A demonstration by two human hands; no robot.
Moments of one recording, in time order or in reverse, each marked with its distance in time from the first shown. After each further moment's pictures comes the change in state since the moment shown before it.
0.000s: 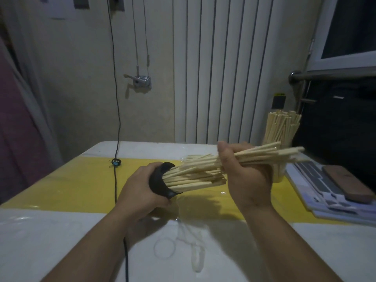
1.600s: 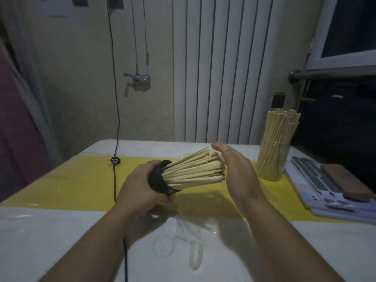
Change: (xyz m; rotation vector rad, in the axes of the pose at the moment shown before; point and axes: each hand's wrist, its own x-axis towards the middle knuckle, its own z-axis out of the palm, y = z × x) left_hand 0.000 -0.002 0.003 0.012 0.032 -0.022; right_hand 0.005 0.016 0.000 -0.020 -0.260 0.404
